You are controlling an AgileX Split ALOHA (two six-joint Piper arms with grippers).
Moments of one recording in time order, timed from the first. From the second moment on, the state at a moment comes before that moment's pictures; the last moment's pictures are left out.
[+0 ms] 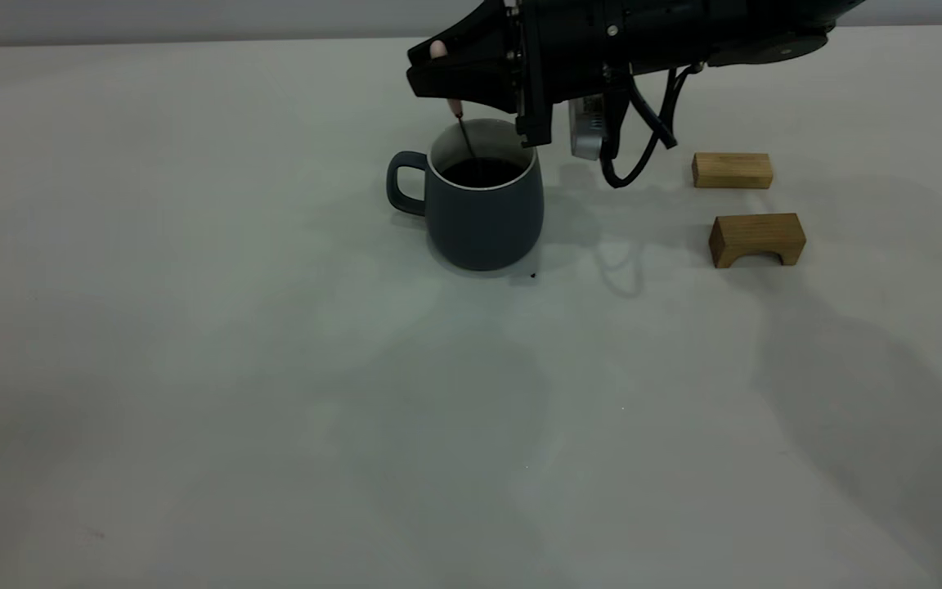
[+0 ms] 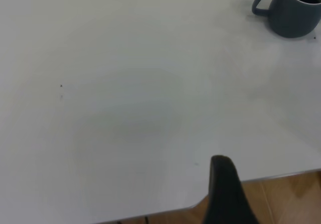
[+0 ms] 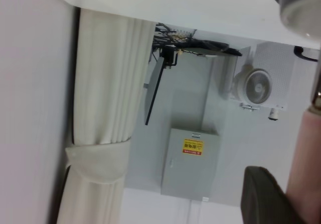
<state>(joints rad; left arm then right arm) -0.05 -0.02 -0.49 -0.09 1.13 0.07 0.27 2.66 -1.74 1.72 1.09 0.44</state>
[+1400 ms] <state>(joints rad) -0.05 -0.02 -0.49 -0.09 1.13 0.07 0.29 2.06 -1.74 -0.08 1.21 0.28</state>
